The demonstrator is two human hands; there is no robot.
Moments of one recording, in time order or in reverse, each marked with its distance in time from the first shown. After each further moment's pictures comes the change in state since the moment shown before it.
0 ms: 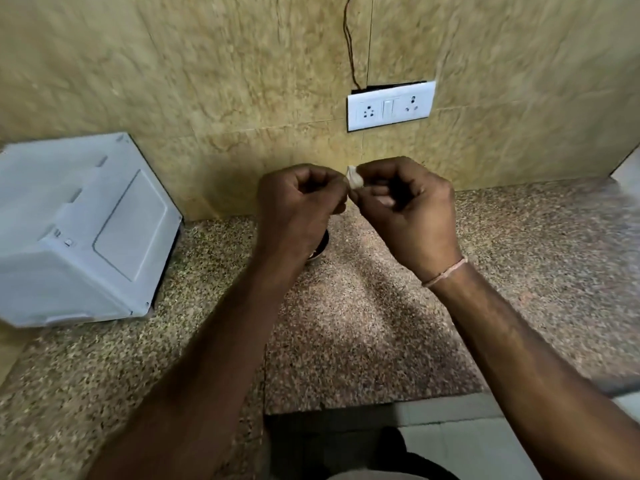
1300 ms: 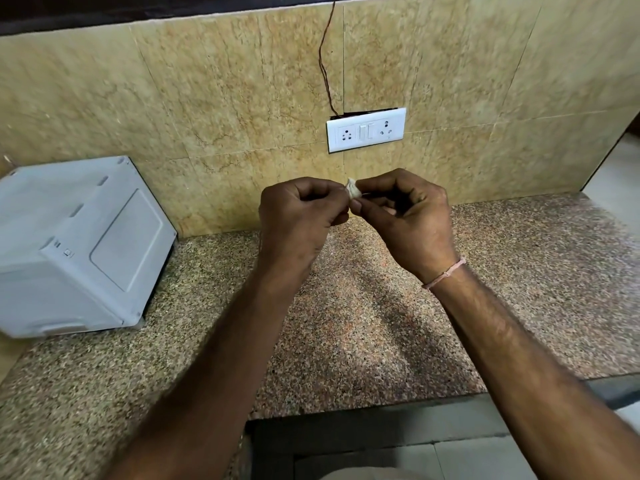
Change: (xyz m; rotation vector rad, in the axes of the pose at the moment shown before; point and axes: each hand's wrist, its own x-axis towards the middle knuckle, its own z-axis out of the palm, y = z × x) left_hand -0.036 0.040 0.043 -0.085 0.003 -0.046; right_hand -0.010 -0.022 -0.058 0.057 0.001 0.000
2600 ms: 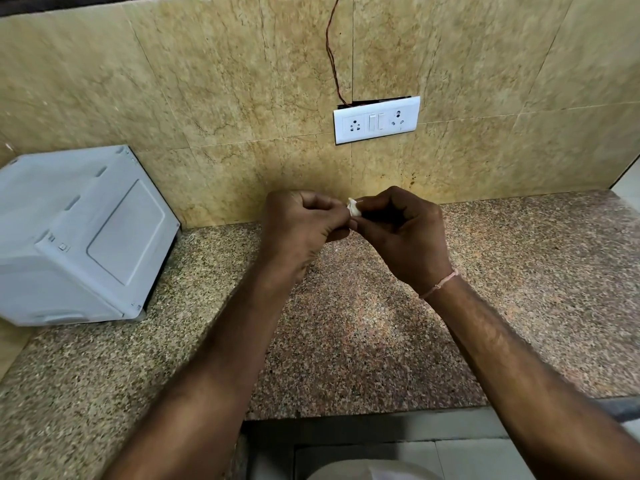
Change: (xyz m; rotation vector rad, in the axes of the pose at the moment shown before) left_hand 0.026 -0.030 0.008 0.030 -0.013 -0.194; right_hand 0.006 0.046 -0.005 -0.123 -0.048 0.004
